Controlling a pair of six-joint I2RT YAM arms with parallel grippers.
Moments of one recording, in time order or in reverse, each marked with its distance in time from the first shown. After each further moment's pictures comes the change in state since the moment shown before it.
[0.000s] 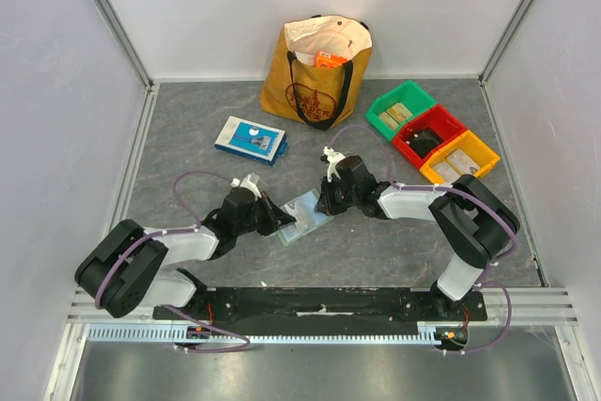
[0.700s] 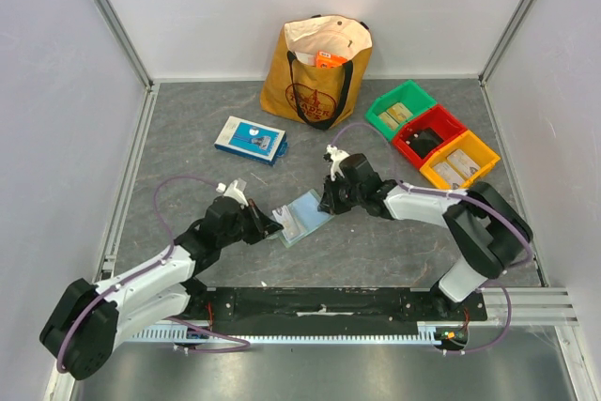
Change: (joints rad) left arm 0.002 -0.436 -0.064 -0.366 -0.045 0.060; right arm -0.002 -0.056 0.000 -0.073 0.002 -0.010
